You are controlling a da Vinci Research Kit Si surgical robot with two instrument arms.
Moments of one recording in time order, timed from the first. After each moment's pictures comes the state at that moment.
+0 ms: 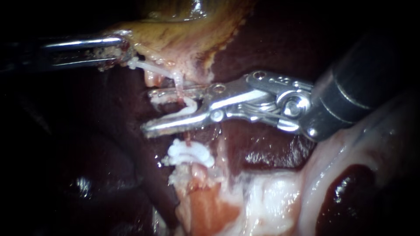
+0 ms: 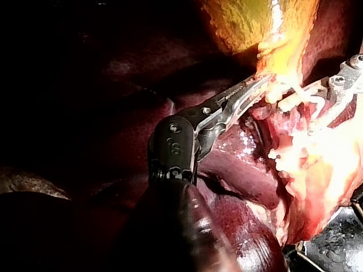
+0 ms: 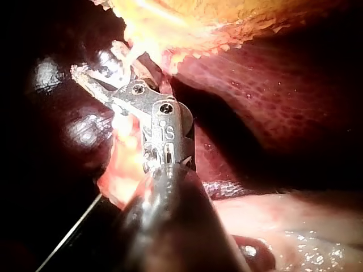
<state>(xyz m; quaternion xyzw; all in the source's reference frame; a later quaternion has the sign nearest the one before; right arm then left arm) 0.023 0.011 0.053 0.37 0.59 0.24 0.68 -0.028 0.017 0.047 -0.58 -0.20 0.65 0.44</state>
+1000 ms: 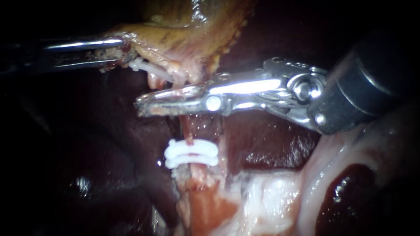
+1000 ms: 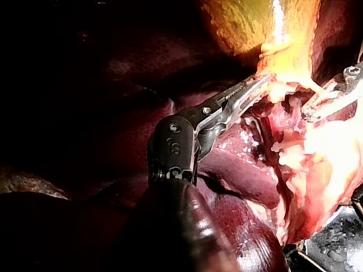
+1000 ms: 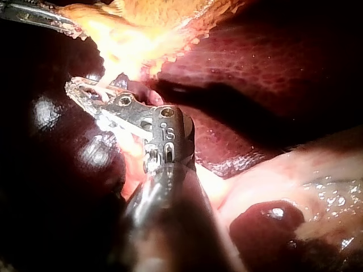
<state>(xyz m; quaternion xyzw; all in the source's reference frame) 0.022 0.011 0.050 0.46 0.54 0.31 0.63 -0.028 0.017 0.047 -0.58 -0.20 0.66 0.44</state>
